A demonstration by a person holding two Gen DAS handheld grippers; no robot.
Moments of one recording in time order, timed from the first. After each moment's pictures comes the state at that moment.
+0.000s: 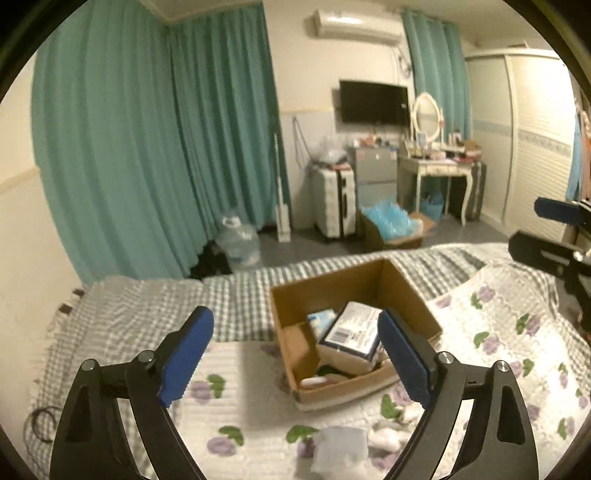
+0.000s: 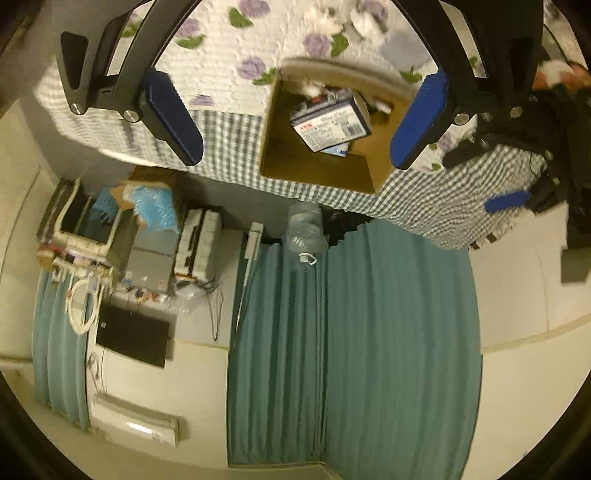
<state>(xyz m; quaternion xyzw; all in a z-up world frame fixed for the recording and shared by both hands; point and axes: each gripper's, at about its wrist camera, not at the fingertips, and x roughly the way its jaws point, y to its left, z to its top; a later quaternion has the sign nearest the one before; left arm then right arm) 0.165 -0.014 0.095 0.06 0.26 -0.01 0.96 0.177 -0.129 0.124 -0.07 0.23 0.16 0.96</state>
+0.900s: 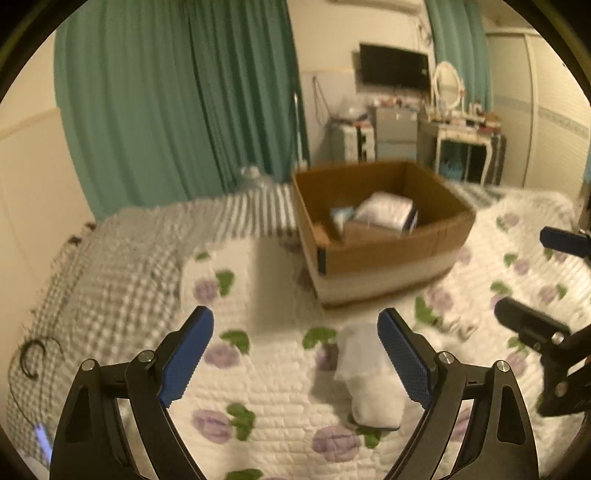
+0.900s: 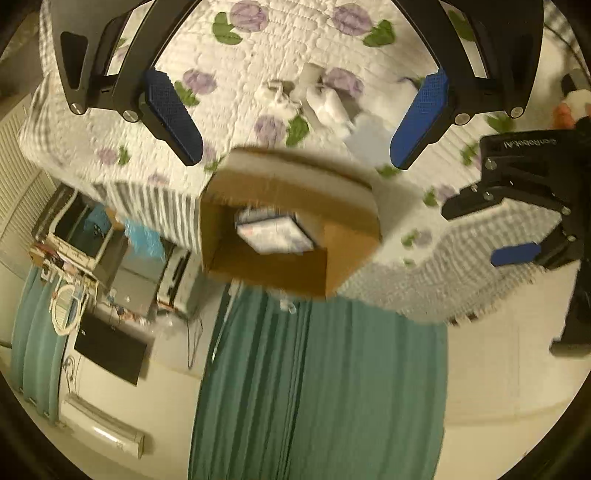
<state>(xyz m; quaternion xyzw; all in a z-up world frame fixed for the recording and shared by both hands) 0.125 0.009 -0.037 0.05 0.32 0.03 0.95 0.117 -0.072 -0.031 -0.13 0.30 0.17 0.93</state>
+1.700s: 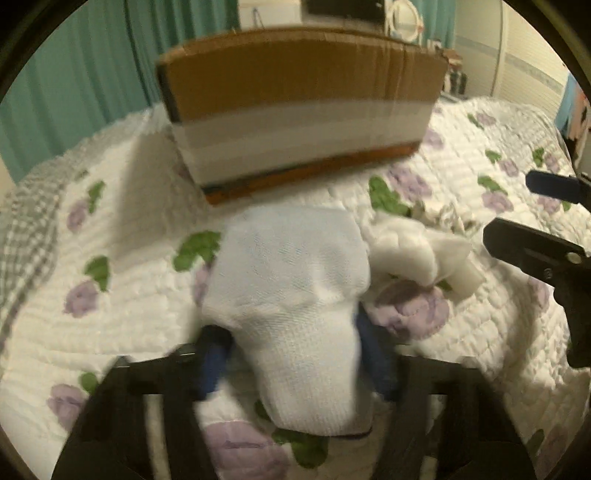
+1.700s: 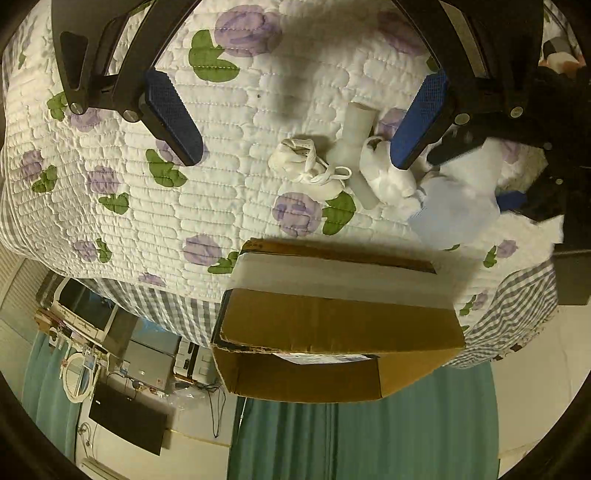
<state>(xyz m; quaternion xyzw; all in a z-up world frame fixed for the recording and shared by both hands) 0.165 -0.034 -0.159 0.06 0.44 -0.08 0.89 0.157 -0.108 -0.122 -0.09 0.40 0.13 0.90</state>
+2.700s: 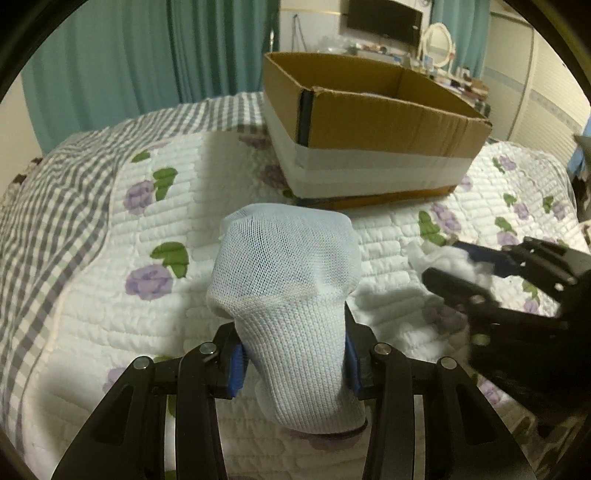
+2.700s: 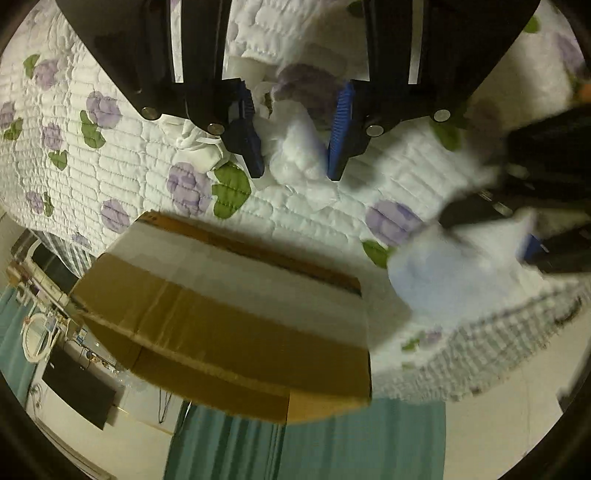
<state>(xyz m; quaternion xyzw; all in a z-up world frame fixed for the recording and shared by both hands) 0.153 0.027 -0.128 0.01 0.43 -0.04 0.90 0.156 -0.027 -0.142 -0.14 0.40 0.19 0.89</state>
